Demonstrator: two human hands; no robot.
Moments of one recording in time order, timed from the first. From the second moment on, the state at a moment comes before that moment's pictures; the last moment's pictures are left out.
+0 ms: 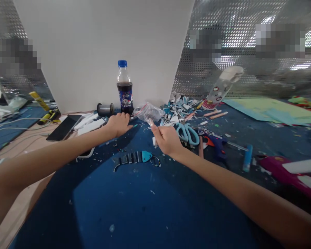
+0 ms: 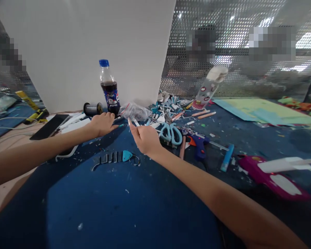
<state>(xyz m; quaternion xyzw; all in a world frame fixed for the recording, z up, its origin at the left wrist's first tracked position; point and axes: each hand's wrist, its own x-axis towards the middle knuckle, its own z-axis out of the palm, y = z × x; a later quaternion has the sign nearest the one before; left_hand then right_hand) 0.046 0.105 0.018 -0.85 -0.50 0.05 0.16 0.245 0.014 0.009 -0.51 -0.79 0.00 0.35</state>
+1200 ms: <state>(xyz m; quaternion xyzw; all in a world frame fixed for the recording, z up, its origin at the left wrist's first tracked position) -0.004 -0.045 0.003 -0.93 -0.13 -0.31 0.17 0.188 -0.069 0.005 -0.32 -0.88 0.14 0.31</state>
